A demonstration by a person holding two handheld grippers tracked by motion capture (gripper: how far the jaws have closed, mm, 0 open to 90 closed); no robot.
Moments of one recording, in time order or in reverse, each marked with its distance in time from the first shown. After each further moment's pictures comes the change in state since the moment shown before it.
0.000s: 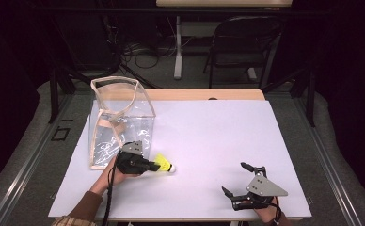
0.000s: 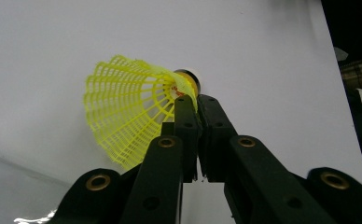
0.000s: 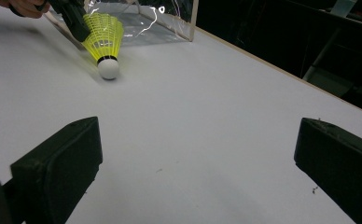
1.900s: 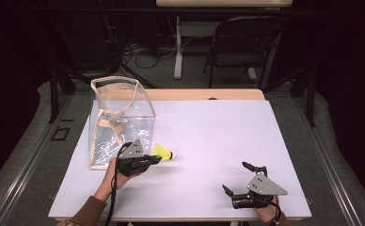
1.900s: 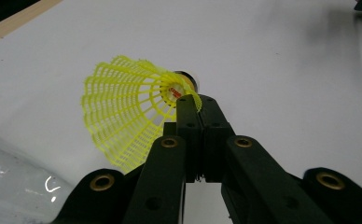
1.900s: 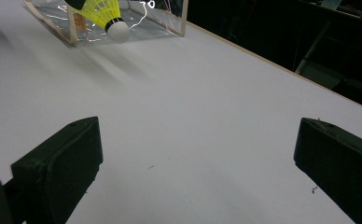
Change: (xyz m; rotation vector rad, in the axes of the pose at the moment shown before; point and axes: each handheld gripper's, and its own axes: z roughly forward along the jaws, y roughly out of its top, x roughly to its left) left arm -0.037 0.022 -0.009 -0.097 0.281 0.077; right arm -0.002 -0.001 0.001 0.018 -0.034 0.016
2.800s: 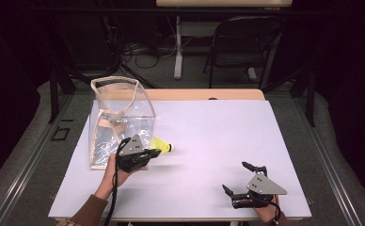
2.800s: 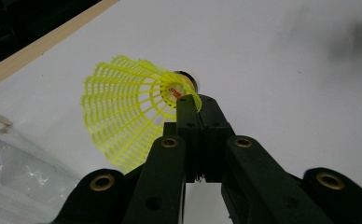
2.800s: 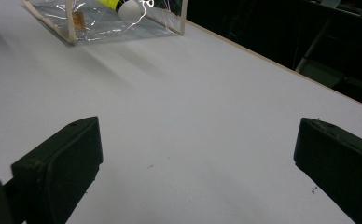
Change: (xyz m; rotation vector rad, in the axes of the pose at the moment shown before) left arm 0.001 0.016 -0.005 -0.023 0.086 0.000; right arm 0.000 0.000 0.001 0.004 0.000 0.006
